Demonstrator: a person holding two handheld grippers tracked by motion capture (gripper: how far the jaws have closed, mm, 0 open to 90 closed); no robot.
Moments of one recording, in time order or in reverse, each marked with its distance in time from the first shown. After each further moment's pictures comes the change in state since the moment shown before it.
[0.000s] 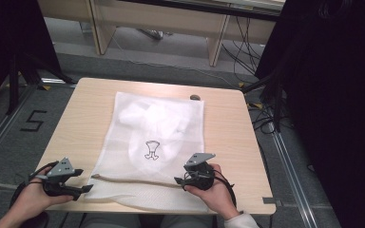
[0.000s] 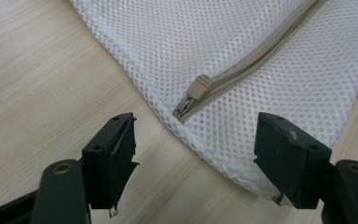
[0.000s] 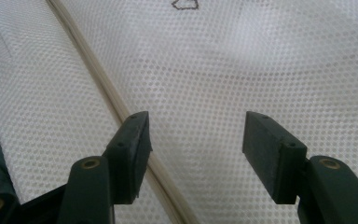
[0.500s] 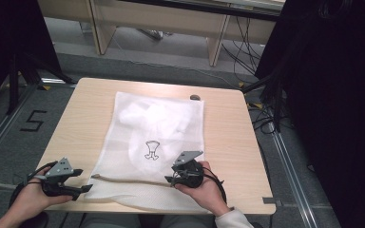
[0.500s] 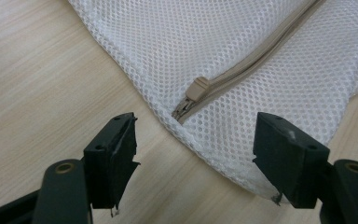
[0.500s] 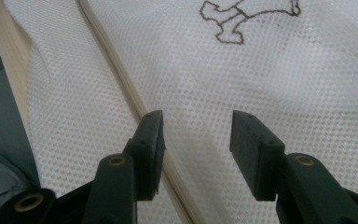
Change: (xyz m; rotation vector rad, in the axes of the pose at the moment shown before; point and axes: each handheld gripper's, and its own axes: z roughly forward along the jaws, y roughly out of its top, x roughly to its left) left arm 0.001 0.000 -0.003 -0.011 -0.001 0.002; right arm 0.019 0.026 0.010 0.032 0.037 -0.030
